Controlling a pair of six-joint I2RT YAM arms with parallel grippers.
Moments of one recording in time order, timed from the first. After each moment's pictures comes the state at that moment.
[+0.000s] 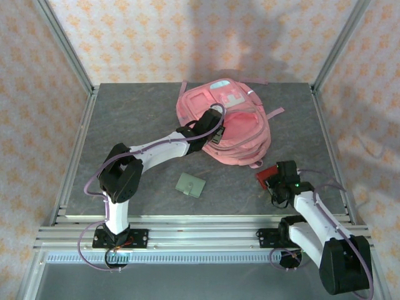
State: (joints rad) left arm -0.72 1.90 1.45 -0.23 -0.31 -0.17; right arm 0.12 0.89 0.33 -0.54 -0.07 1.17
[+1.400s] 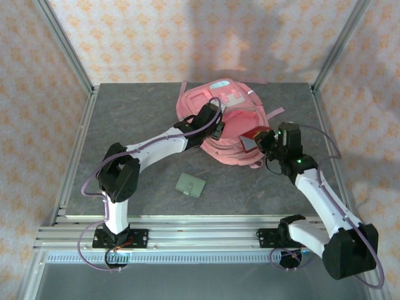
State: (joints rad) left arm -0.70 1.89 1.51 -0.30 -0.22 -0.20; right arm 0.22 1.04 0.75 -0.26 -0.21 1.06
